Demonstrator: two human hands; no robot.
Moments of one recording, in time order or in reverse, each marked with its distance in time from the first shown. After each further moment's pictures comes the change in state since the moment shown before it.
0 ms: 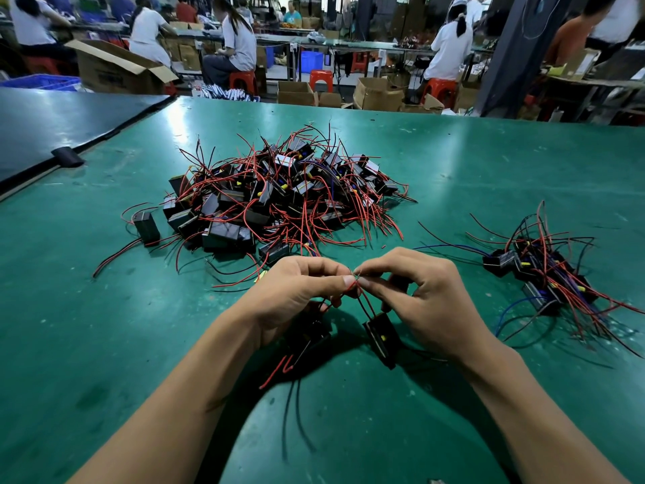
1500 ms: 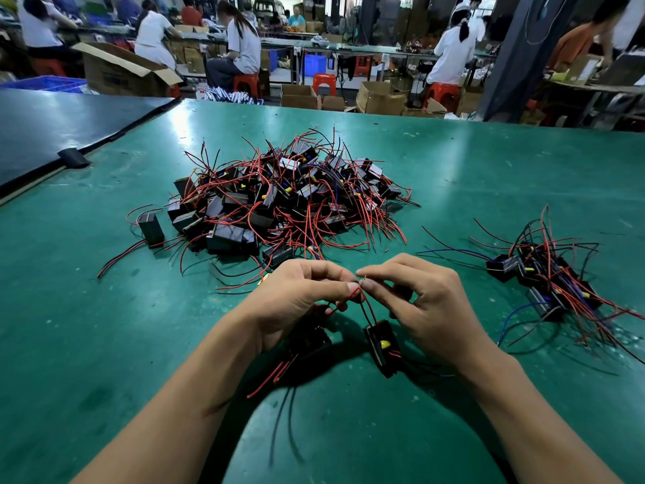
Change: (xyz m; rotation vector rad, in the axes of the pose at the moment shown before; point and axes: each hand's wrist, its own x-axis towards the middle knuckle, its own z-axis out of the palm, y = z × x) left_hand 0.000 0.001 -0.002 0.004 -0.013 -0.004; right_hand -0.001 0.006 0.005 -0.139 0.036 -0.041
